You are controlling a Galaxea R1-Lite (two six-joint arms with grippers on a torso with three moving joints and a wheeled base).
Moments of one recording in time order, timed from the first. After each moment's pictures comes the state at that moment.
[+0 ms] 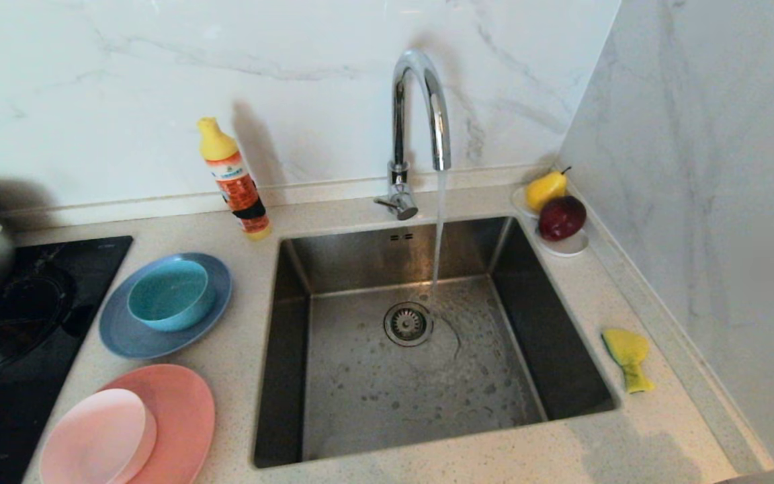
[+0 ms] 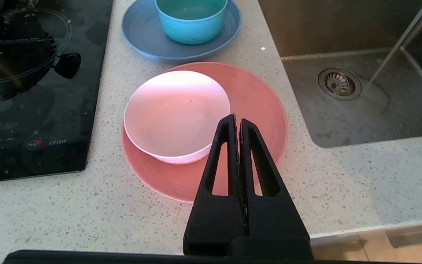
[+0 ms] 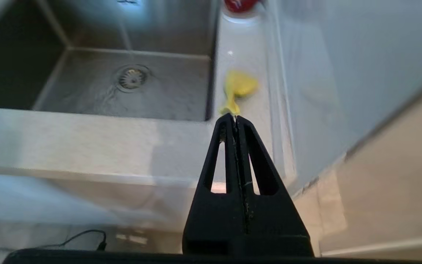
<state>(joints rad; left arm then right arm) 0.01 0.00 0.00 -0.03 -0.03 0.04 0.00 0.10 -0.37 0.21 0.14 -0.07</state>
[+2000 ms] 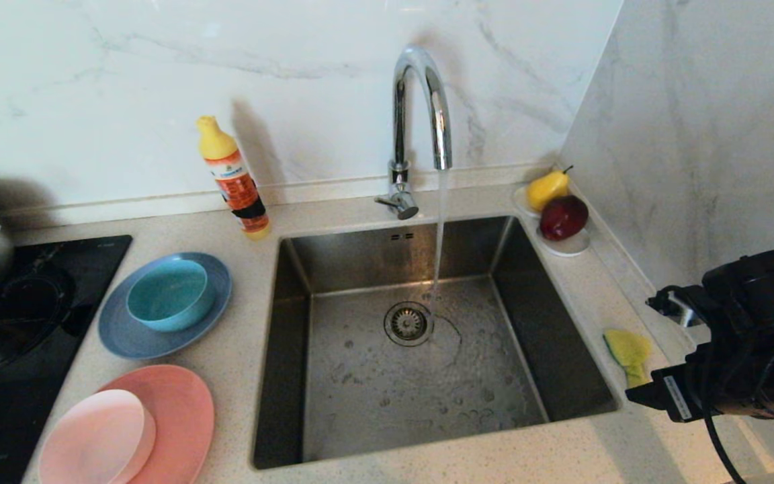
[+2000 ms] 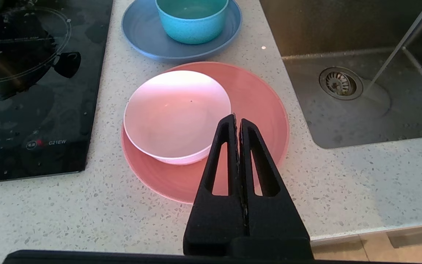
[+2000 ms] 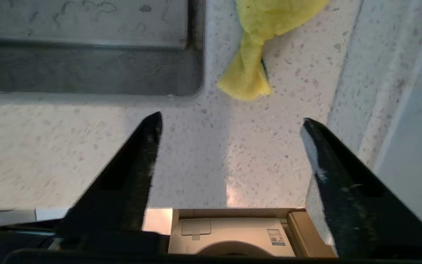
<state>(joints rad) 0.01 0.00 0.00 -0.03 -0.03 0.04 0.19 1.53 -0.82 0.19 -0.15 0.03</state>
